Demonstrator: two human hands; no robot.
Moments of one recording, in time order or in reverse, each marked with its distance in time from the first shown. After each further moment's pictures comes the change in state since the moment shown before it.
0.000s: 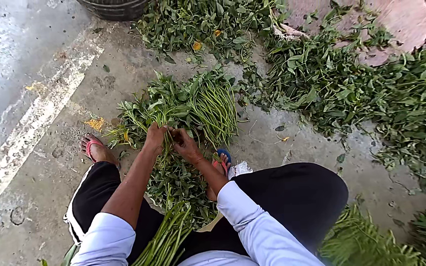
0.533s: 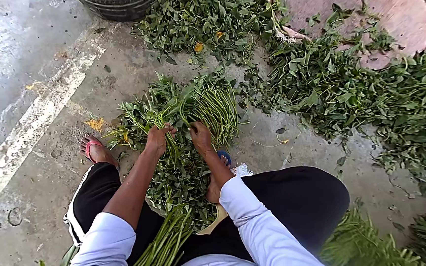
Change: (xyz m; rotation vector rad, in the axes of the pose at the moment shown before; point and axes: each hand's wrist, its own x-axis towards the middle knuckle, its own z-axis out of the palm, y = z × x) left_hand 0.012 -0.001 0.010 -0.305 0.070 -0.066; right_hand 0.023 0.028 -0.036 -0.403 0.271 0.040
